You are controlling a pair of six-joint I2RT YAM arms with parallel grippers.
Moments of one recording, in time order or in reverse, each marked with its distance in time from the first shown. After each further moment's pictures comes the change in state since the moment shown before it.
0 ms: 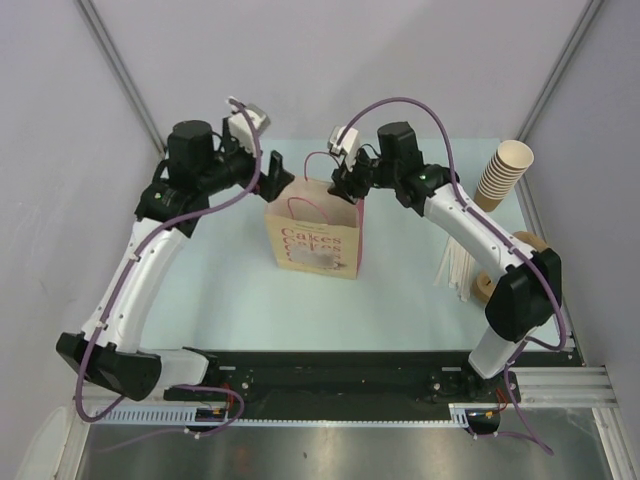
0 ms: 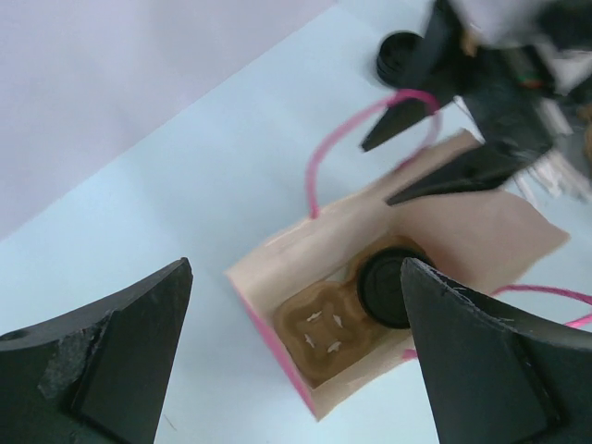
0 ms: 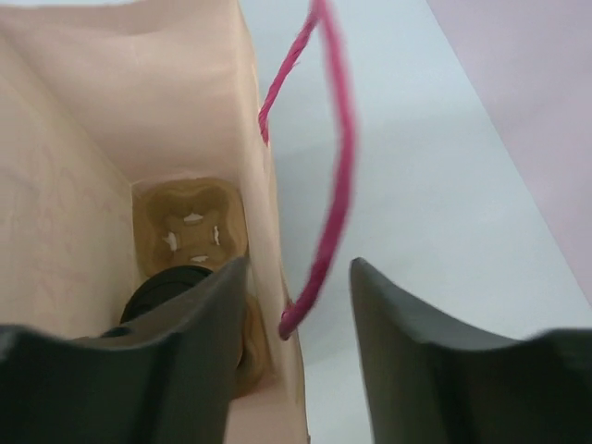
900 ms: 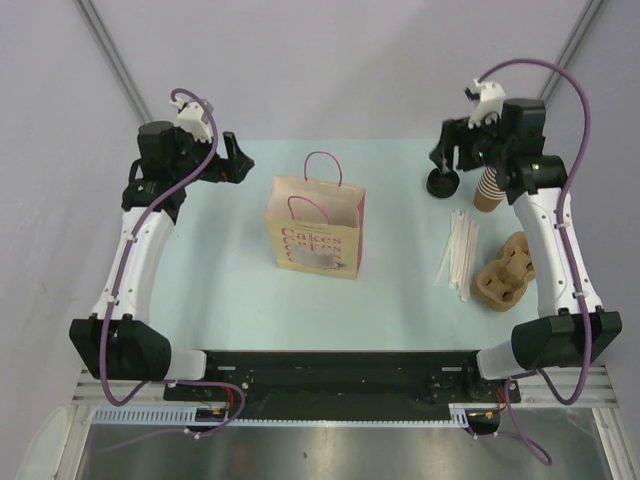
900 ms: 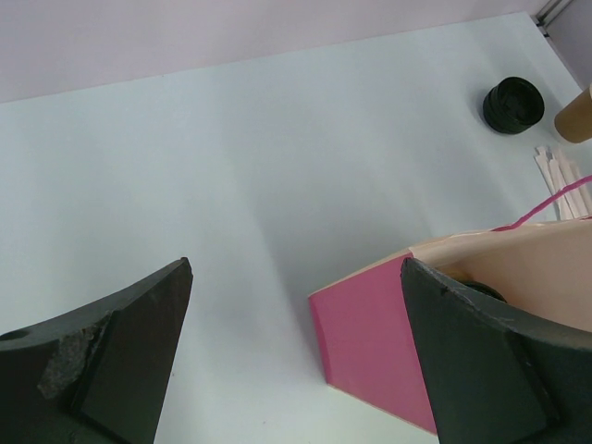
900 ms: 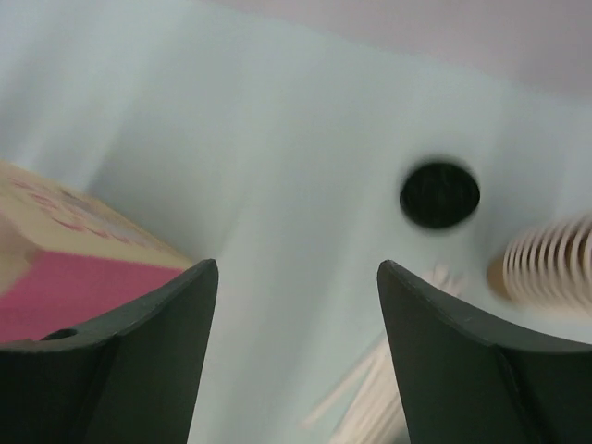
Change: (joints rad) left arm 0.331 0.069 -0.095 0.114 0.038 -0.237; right arm -0.412 -0.217 0.173 -0.309 0.163 0.370
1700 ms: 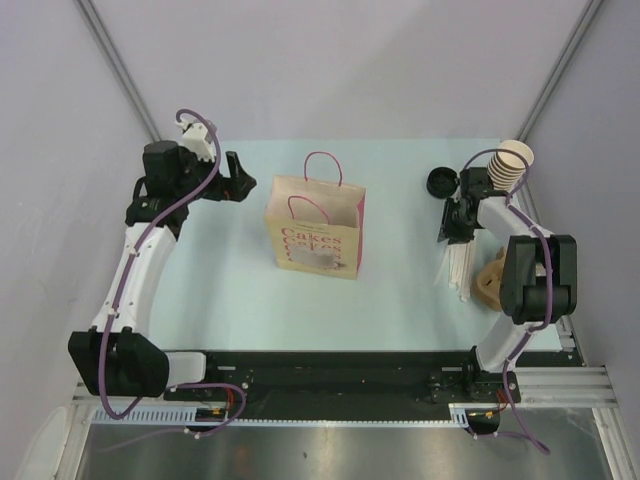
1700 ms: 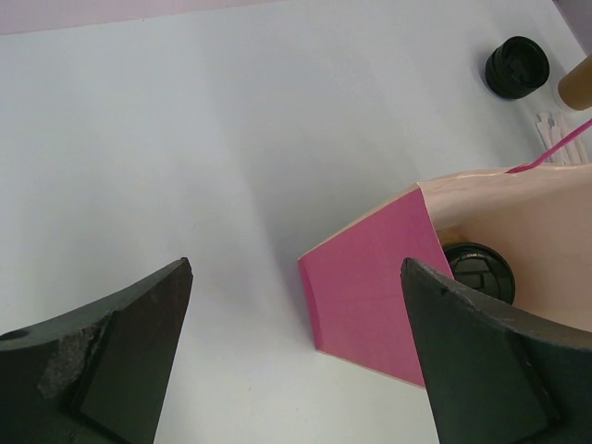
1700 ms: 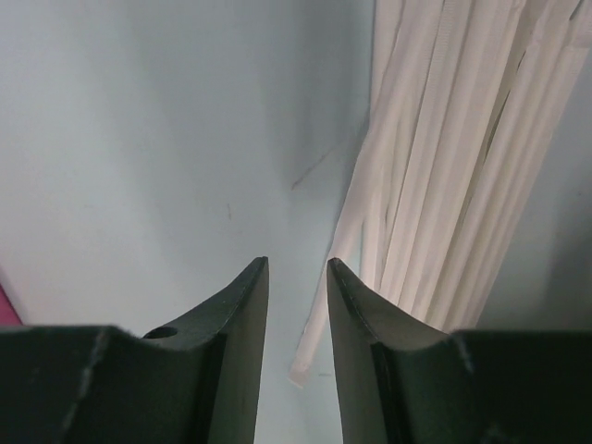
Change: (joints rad) left arm 0.000 -0.079 -0.167 0.025 0.008 -0.007; right arm -0.115 0.254 -0.563 0.060 0.298 0.333
